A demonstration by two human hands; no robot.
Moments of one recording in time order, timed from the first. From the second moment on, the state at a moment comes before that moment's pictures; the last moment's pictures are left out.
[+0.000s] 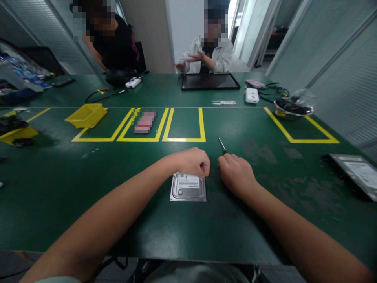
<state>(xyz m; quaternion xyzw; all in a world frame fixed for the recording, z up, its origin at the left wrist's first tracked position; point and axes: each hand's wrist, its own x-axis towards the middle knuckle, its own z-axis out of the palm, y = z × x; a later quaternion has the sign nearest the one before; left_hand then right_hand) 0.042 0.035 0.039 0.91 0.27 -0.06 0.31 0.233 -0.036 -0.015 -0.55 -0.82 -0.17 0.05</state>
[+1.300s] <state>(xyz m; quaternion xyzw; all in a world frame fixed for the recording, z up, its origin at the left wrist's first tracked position) 0.009 0.003 0.040 0.92 0.29 0.10 0.22 0.232 -0.036 -0.015 -0.55 -0.81 -0.17 0.05</state>
